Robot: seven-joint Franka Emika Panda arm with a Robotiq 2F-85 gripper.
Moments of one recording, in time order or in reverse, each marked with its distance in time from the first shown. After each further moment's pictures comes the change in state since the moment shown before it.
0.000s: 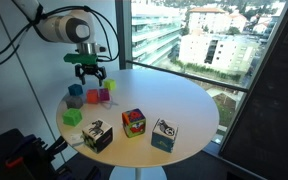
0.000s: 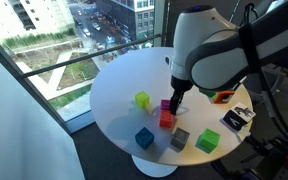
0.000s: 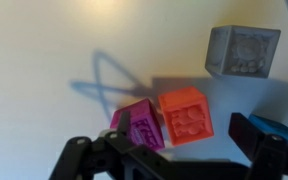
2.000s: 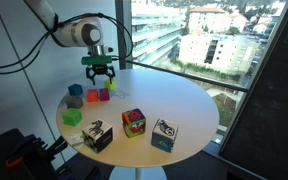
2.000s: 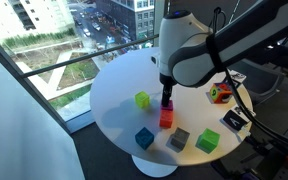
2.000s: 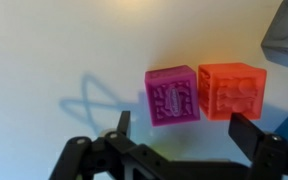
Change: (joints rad) arm -0.003 0.168 -0.012 0.203 -0.116 -0.008 -0.161
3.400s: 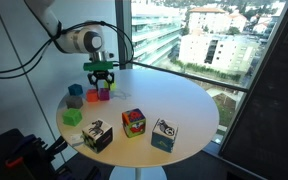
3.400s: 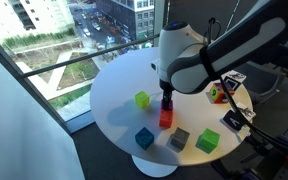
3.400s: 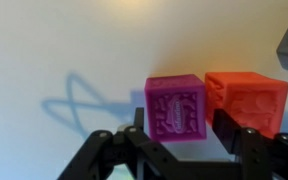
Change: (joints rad) arm 0.009 0.059 -0.016 0.010 -0.003 0.037 -0.019
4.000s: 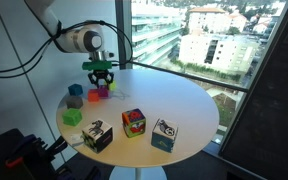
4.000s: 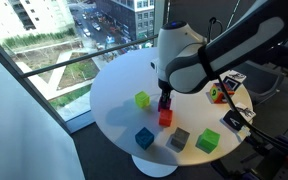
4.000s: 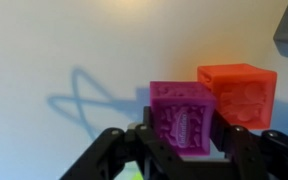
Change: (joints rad) arm 0.010 0.003 -0.004 0.011 0.010 0.000 0.056
